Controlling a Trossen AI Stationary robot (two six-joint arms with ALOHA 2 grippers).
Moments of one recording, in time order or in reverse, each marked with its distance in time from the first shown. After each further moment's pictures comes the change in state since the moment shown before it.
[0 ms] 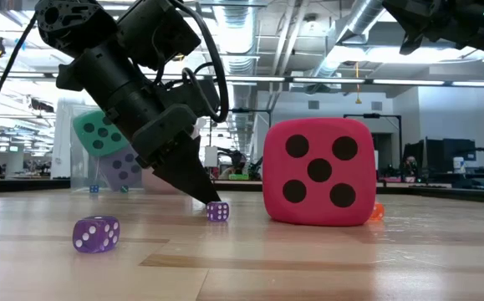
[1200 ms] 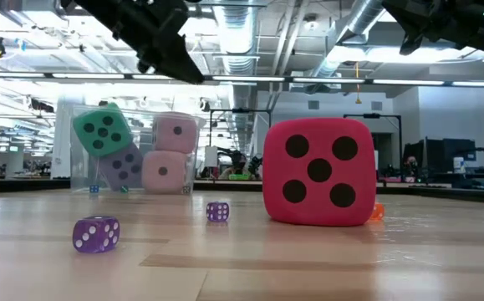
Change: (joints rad) left arm 0.240 -0.613 -0.002 -0.299 -0.232 0.237; right arm -0.001 0.000 0.000 0.000 0.000 0.000
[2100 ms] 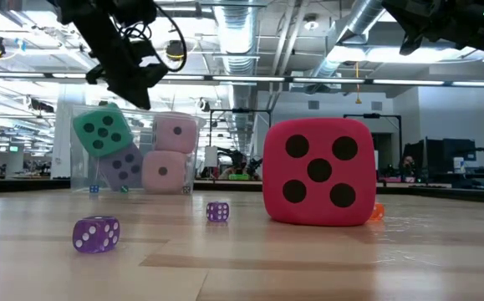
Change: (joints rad) left arm 0.382 -0.131 0.000 -0.405 -0.174 -0.246; right arm 0.000 0.000 0.000 0.000 0.000 0.000
